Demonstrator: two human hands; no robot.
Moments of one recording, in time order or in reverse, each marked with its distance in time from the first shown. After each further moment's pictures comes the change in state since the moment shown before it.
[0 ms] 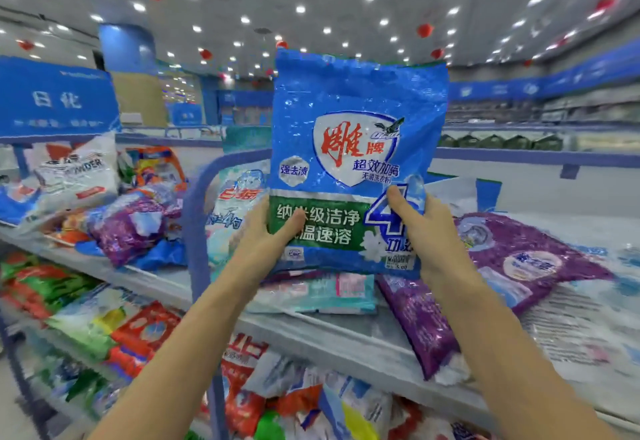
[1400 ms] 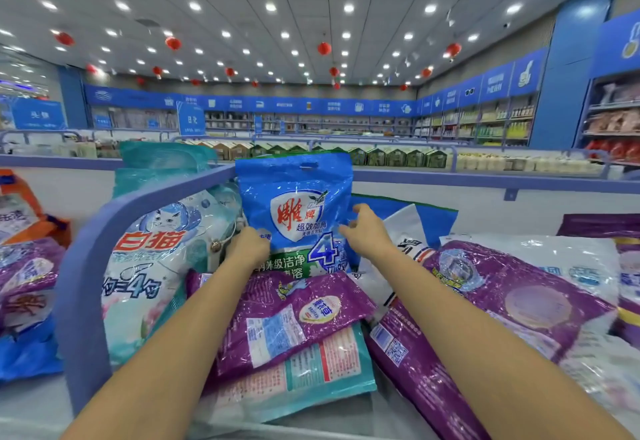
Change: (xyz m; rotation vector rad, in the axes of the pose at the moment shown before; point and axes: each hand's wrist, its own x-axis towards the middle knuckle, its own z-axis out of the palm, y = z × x) left_hand 0.199 -0.125 0.044 0.754 -0.260 -0.308; right_hand 0.161 0.070 0.022 -0.856 0.132 0.109
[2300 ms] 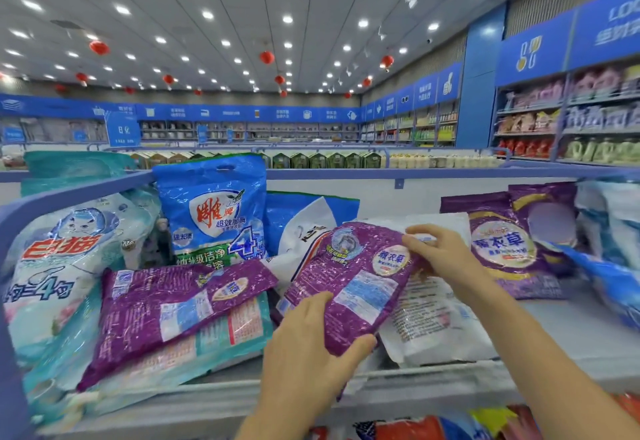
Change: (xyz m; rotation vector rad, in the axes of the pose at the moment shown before) left_hand -0.280 0.076 0.079 -0.084 0.031 0.592; right_hand -0.155 0.108 -0.188 0.389 0.186 0.106
